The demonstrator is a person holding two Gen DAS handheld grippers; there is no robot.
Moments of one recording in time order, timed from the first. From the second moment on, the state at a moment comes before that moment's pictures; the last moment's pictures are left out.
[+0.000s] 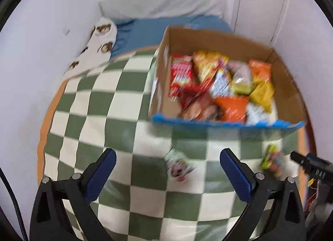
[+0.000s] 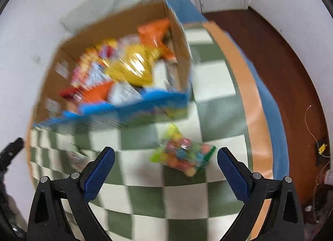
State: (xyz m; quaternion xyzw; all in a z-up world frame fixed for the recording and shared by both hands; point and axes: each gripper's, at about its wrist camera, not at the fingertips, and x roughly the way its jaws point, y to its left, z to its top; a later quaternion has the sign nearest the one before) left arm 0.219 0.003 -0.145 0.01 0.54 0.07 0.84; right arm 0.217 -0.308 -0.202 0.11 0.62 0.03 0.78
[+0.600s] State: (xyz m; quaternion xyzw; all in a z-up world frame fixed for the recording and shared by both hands) left arm 0.216 0.039 -0.224 -0.06 0.63 0.08 0.77; right arm 0.208 -0.276 -0.260 0.15 0.66 0.12 0.72
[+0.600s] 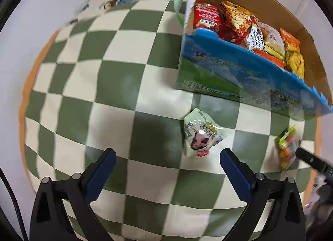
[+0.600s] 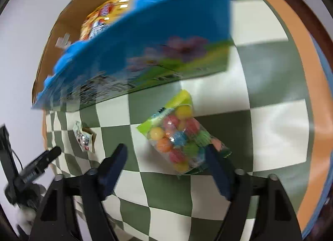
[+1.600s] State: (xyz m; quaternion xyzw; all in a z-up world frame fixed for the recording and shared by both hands) left arm 0.191 0.001 -0.316 -0.12 0.73 -0.04 0.68; right arm 0.175 -0.232 -0.301 0.08 0.72 0.11 0.68
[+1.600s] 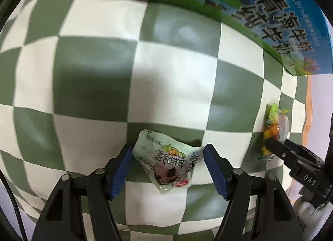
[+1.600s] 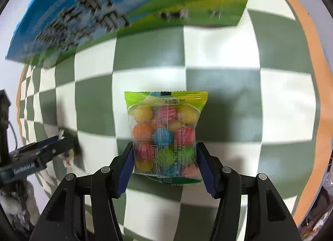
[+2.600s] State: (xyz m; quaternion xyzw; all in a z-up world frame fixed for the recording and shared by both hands) left arm 0.155 -0.057 -0.300 -0.01 0.71 -0.08 0.70; right arm 0.186 -0.188 -0.293 0.03 0.68 0.10 0.73
